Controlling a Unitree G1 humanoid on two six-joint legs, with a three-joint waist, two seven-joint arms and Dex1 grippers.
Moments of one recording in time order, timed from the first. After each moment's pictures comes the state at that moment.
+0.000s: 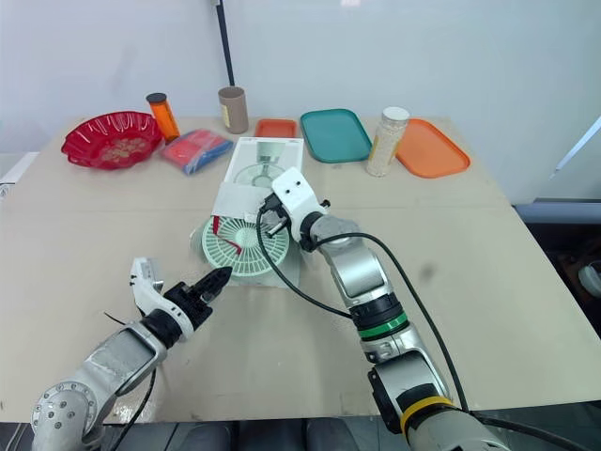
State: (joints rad) left arm 0.09 0.23 0.09 -0.59 -1.56 0.65 0.50; right arm -0.75 -0.16 0.24 0.11 -0.03 0.62 0.40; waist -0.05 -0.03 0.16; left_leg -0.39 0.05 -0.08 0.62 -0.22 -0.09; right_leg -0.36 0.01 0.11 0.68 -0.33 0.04
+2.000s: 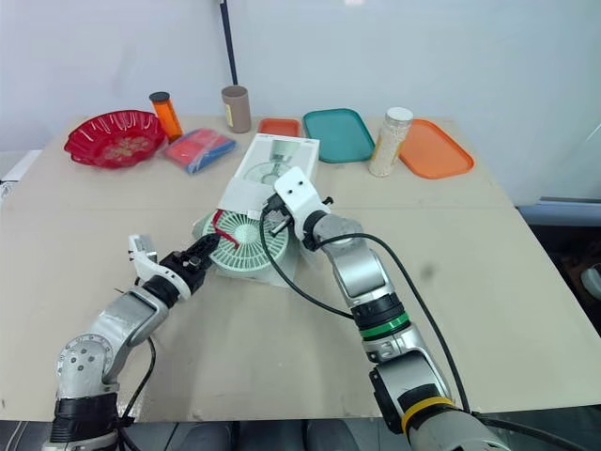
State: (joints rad) left arm -0.16 0.18 0.21 -0.23 -1.57 0.64 0.30; right arm -0.74 -0.16 0.24 0.14 -0.07 0.56 0.41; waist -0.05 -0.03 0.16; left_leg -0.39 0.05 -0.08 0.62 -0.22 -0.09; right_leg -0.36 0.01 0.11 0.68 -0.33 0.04
